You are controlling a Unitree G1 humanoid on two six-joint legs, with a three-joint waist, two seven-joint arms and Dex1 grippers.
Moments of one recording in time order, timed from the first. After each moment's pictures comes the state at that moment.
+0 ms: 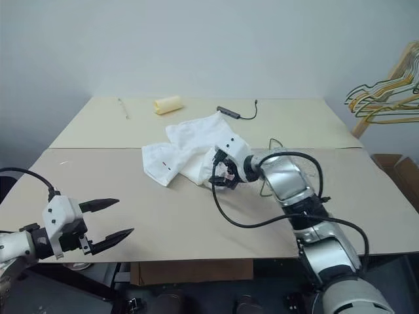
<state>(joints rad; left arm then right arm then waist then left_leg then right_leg) 0.33 0.80 0.38 -0.52 -0.44 0.33 -0.95 -0.84 -0.39 0.33 0.15 0.05 0.91 0.79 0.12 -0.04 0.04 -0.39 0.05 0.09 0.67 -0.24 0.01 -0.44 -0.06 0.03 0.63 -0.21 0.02</state>
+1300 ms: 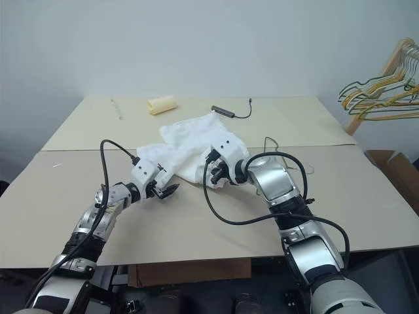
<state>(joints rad) -0.47 0.43 -0.11 0.41 -0.02 0.15 -0.68 -0.80 -0.33 0.30 0.11 0.08 0.98 0.67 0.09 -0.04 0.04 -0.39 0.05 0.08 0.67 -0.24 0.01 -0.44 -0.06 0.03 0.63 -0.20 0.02</state>
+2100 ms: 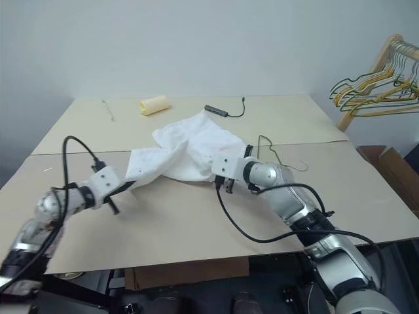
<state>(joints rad) -0.20 0.84 0.03 0.13 0.00 -0.07 -0.81 -0.65 -0.61 0.53 0.07 -0.30 0.09 0.62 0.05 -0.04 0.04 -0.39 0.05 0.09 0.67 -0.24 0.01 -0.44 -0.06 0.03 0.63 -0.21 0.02</state>
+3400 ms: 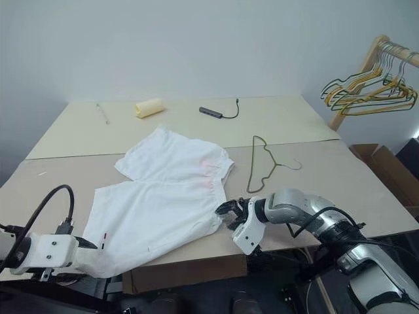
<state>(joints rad) 0.44 1.18 0.39 -0.31 -0.14 -0.02 -1.38 -0.54 -0.85 0.59 0.13 -0.39 -0.78 0.82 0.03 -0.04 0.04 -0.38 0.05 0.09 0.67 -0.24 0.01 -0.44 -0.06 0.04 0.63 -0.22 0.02</state>
